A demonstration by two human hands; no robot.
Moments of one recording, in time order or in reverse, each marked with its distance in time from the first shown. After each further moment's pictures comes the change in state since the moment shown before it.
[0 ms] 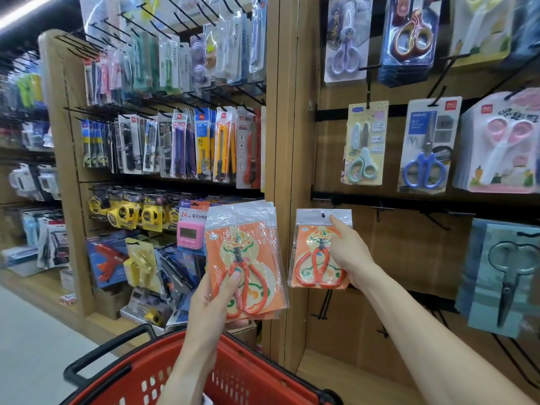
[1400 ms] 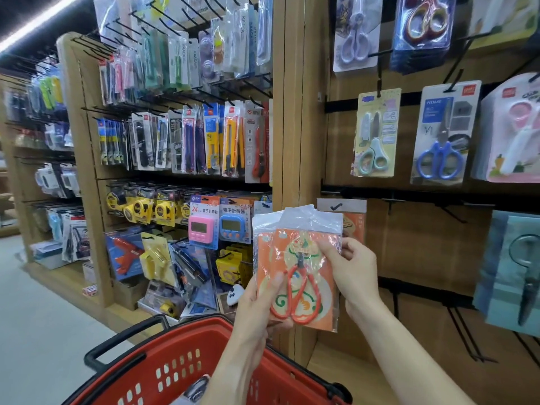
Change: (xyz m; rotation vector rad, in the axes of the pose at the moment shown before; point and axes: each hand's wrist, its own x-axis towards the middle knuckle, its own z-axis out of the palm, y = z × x) left_hand -0.011 -0.026 0.049 -0.083 -0.127 -0.193; right_hand -0.075 0.005 0.023 0.426 0.105 -0.137
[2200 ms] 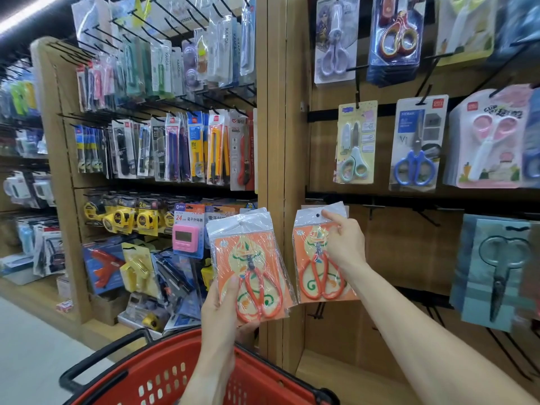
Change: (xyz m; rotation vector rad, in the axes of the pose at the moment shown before) left_hand 0.007 0.006 -0.022 -0.037 0.205 0.121; right_hand 0.084 0.000 -0.012 -0.393 0.092 -0.127
